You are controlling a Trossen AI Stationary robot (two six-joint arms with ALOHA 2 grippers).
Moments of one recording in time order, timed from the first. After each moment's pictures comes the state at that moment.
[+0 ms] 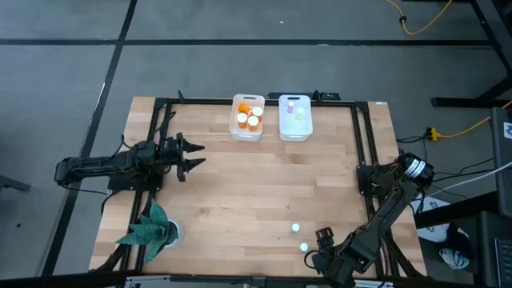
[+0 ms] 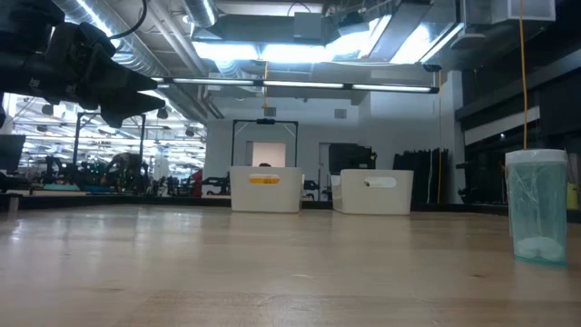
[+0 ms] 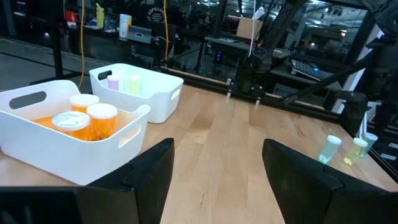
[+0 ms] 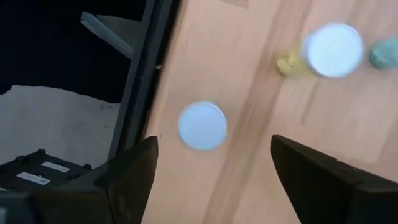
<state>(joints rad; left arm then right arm) 0.16 0.09 0.01 0.04 -0.06 -0.23 0.94 1.82 1.30 -0.79 0.06 0.64</state>
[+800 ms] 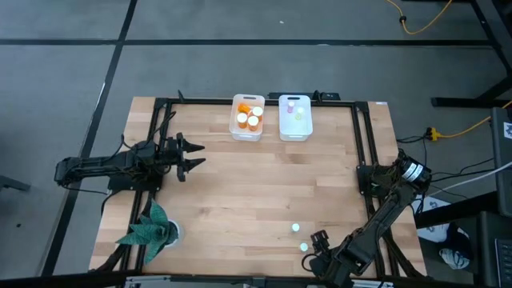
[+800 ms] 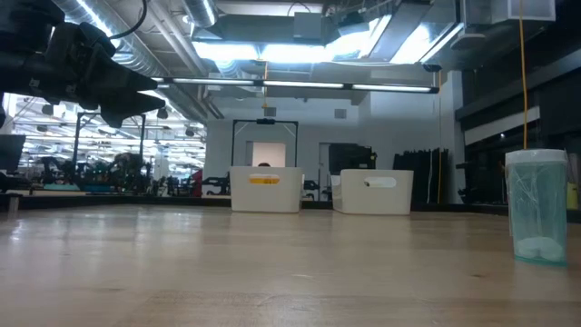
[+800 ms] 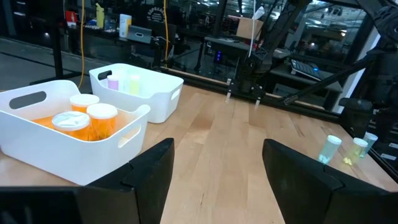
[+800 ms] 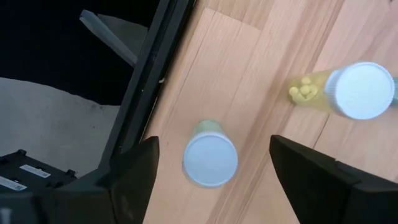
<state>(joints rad) 0.16 0.09 0.01 0.04 -0.06 -0.23 0.94 1.86 1.30 -0.72 0.09 0.54</state>
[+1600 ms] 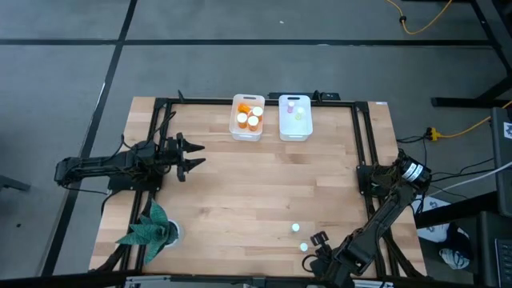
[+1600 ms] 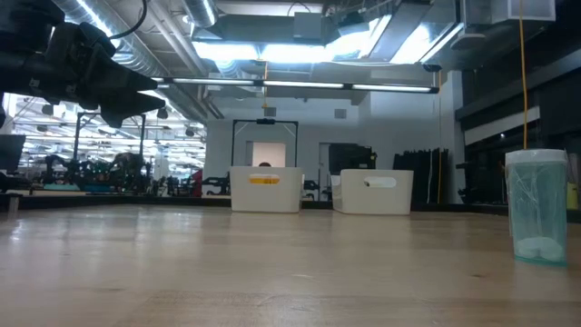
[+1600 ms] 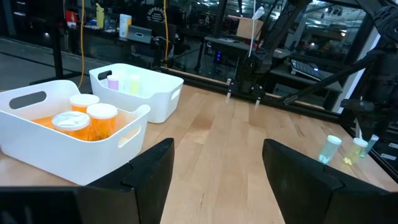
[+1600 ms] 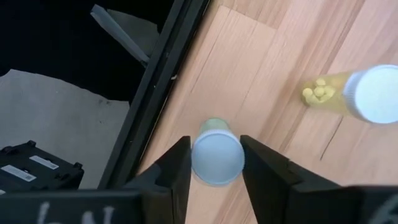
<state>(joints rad) 0.16 0.09 0.01 0.04 -0.06 -0.23 0.94 1.86 1.30 -0.71 0.05 0.52</state>
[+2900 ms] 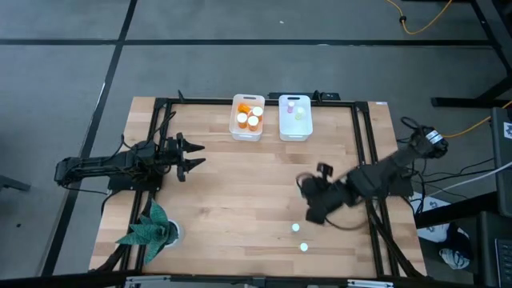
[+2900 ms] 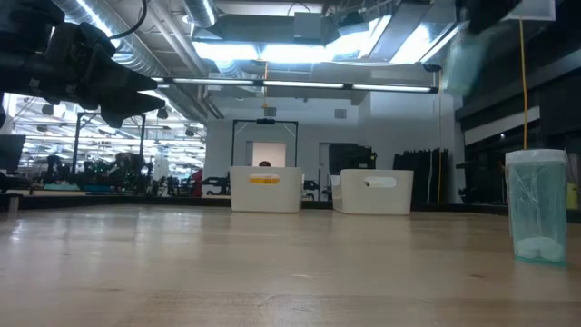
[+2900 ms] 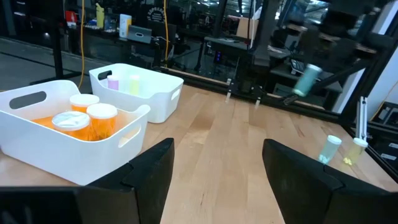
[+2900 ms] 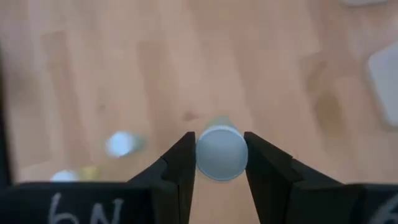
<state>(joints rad) 0.16 0.09 0.01 0.04 -0.06 -0.23 0.54 1.46 1.30 -1.05 0.40 0.72</state>
